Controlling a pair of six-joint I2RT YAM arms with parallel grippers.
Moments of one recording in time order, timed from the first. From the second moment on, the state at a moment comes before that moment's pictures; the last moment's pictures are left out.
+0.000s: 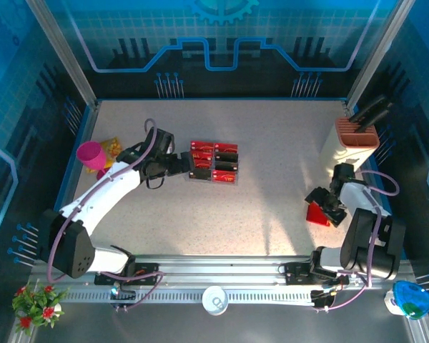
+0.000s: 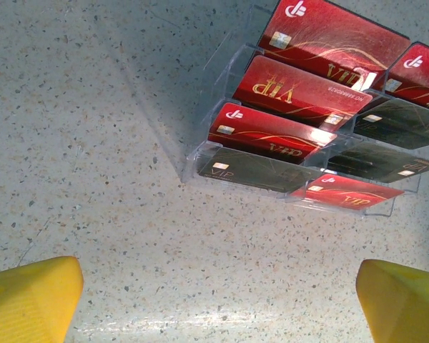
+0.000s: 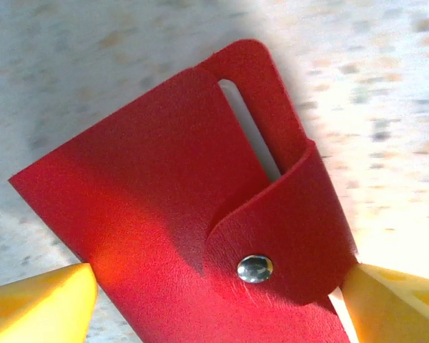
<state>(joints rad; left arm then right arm) -0.38 1.36 1.09 -0.72 0.01 -0.61 -0.27 1.35 0.66 -0.74 -0.06 0.55</state>
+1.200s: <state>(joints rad) -0.52 1.46 1.18 -0.64 0.08 -0.63 -0.09 1.23 0.55 -0.48 -0.47 0.54</state>
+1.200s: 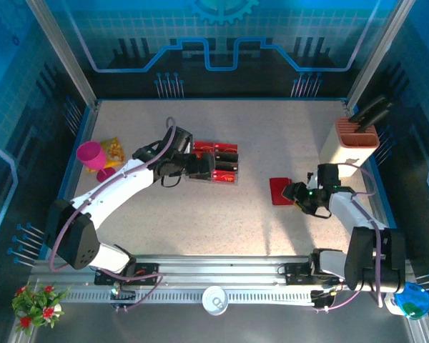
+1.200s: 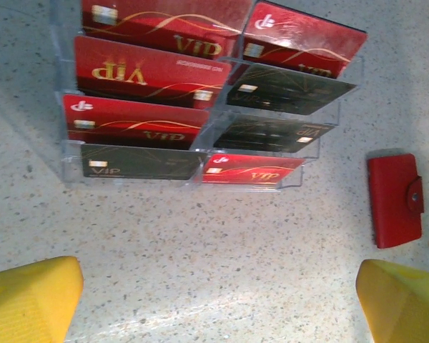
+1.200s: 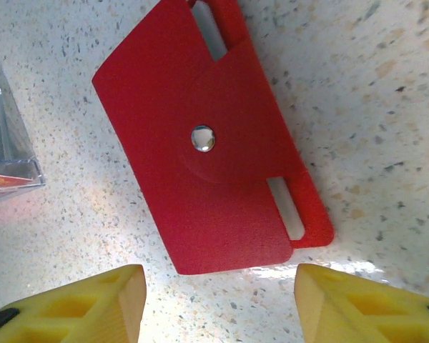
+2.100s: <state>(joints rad) -0.59 1.55 1.26 -0.63 0.10 -0.63 -0.18 1.32 0.55 -0.46 -0.46 0.49</state>
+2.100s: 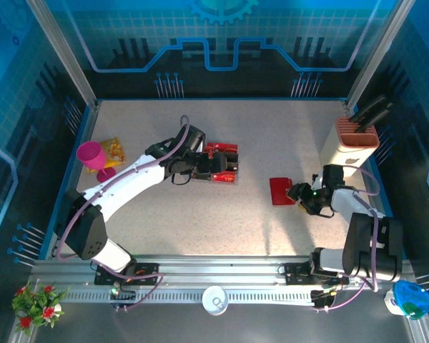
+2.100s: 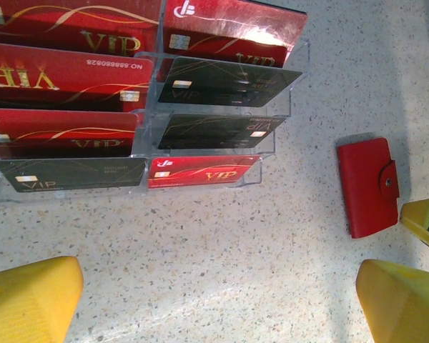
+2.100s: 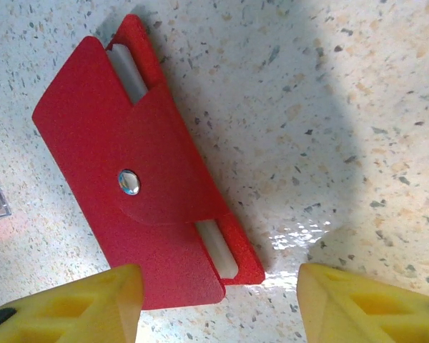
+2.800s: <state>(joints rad) -0.59 1.62 1.31 -0.63 0.12 -0.61 -0.09 1.44 0.61 -0.38 -0.51 0.52</state>
